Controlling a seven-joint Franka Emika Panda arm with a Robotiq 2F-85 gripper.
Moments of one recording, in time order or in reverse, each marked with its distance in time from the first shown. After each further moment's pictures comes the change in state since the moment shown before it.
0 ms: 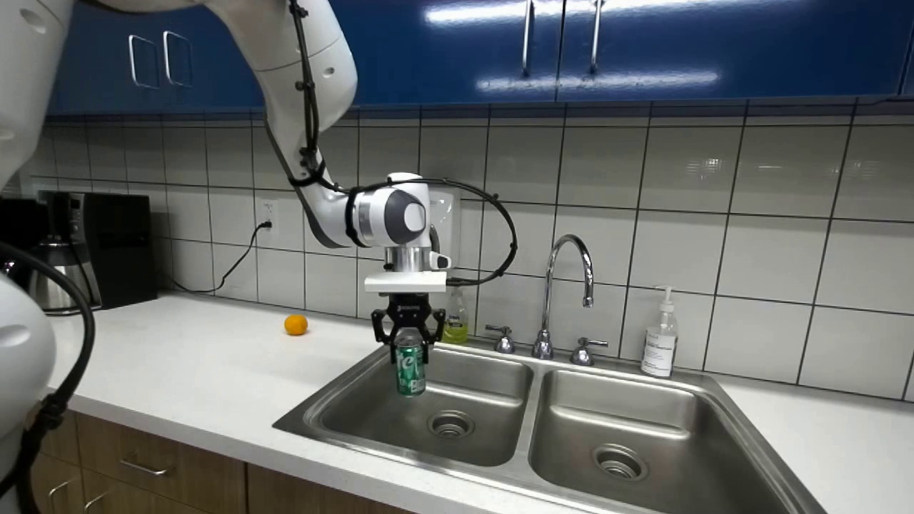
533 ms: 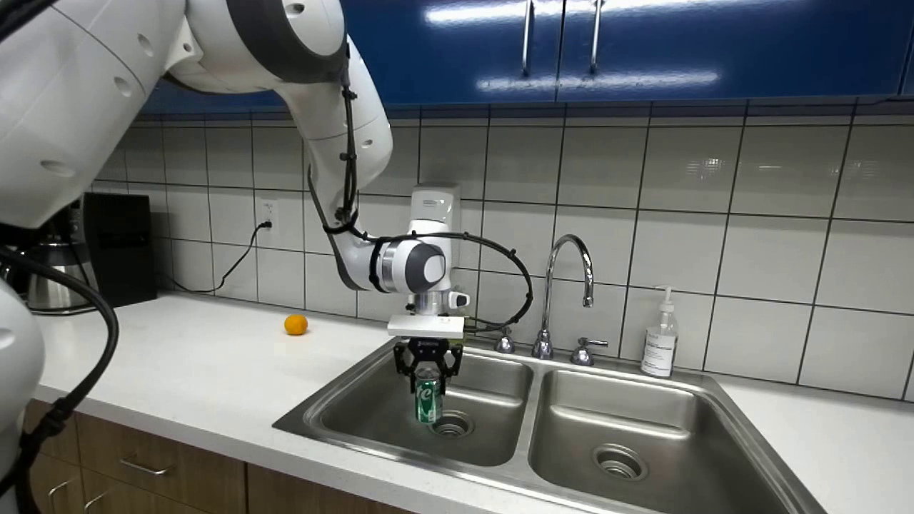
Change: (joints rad) arm -0.045 0.250 0.001 0.138 0.063 0.160 -0.019
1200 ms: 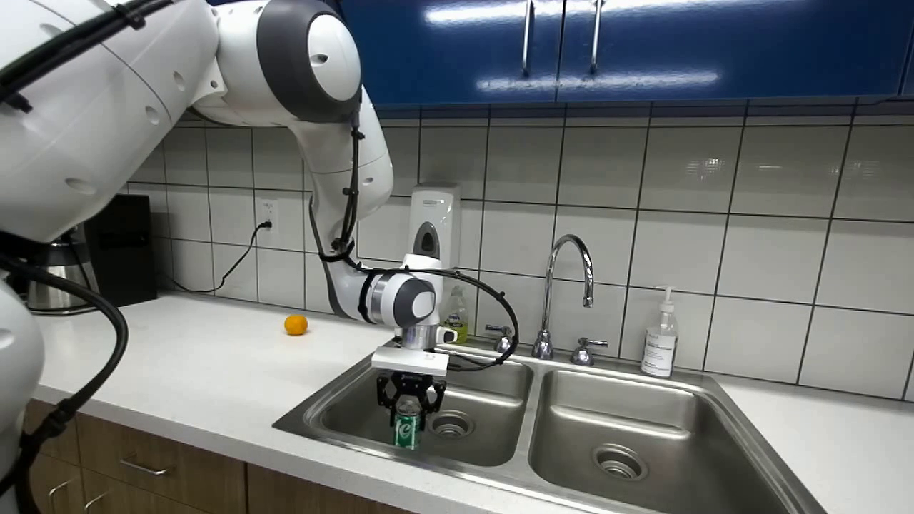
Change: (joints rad) arm -0.002 0.119 0.033 0.001 0.057 0.020 -0.007
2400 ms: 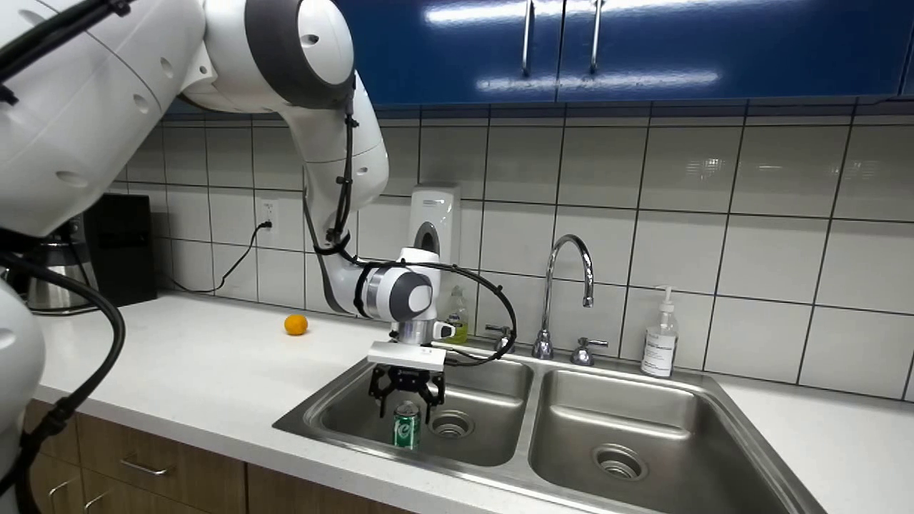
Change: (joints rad) arm 0.004 -0.045 0.001 -0.042 0.004 0.000 0.000
